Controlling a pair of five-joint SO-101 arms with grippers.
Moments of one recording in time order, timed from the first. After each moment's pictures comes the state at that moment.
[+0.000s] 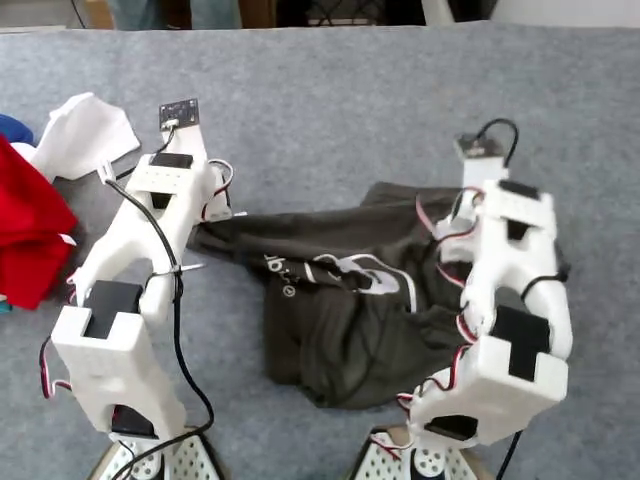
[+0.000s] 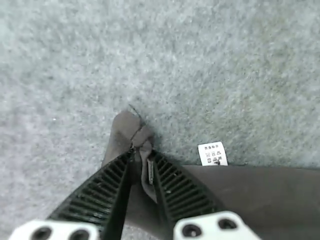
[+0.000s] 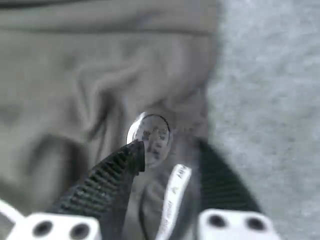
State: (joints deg) left arm 0.9 16.2 11.0 54.5 16.6; right arm 17.5 8.4 27.3 56.3 21.1
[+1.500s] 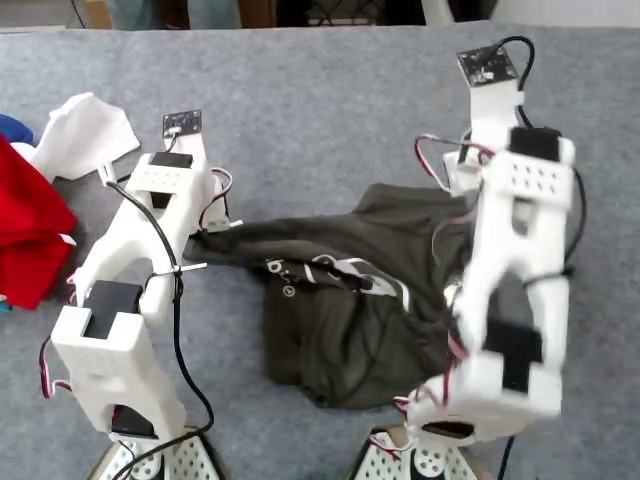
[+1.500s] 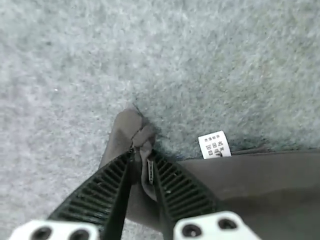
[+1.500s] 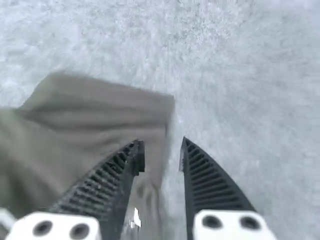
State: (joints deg) left arm 0.9 16.2 10.9 61.2 14.6; right arm 13.5 6.8 0.0 67.6 21.5
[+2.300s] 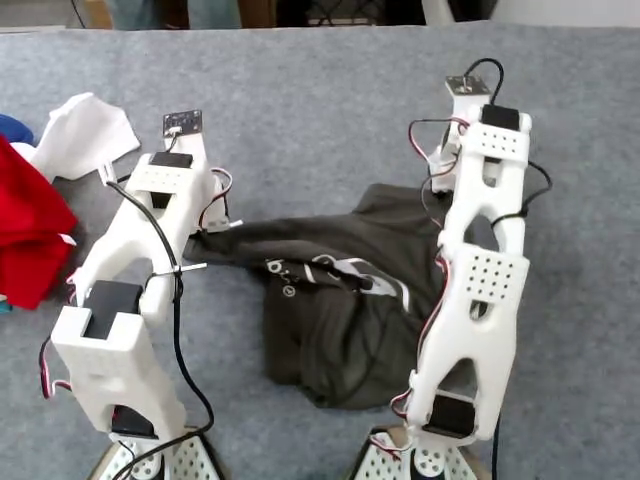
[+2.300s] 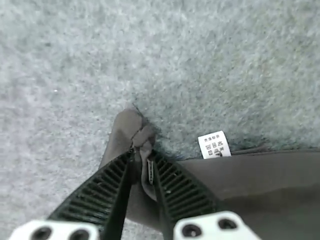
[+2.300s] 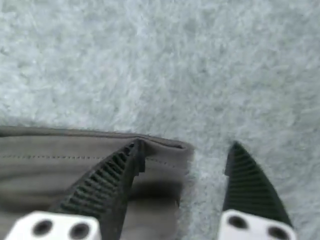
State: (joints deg) left arm 0.9 16.2 10.9 61.2 14.4; right arm 13.0 61.1 -56.9 88.6 14.5
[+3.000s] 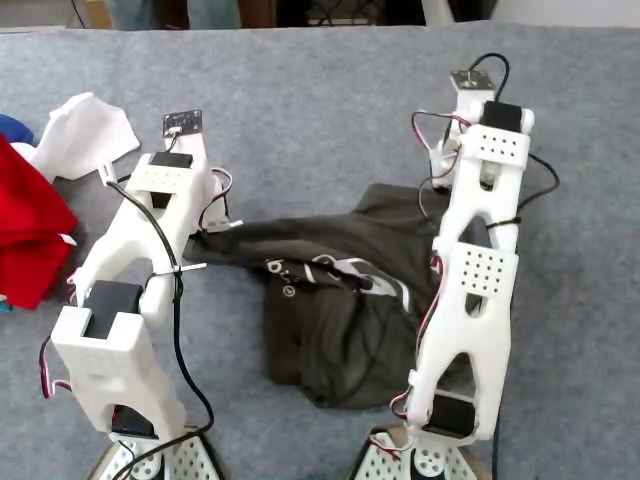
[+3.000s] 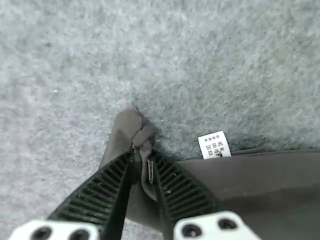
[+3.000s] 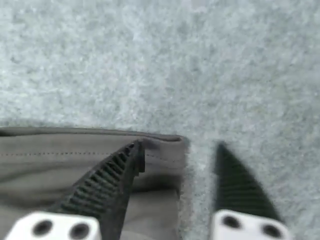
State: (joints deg) left arm 0.9 16.2 10.9 61.2 14.4; right arm 13.1 71.6 -80.5 100.5 11.8
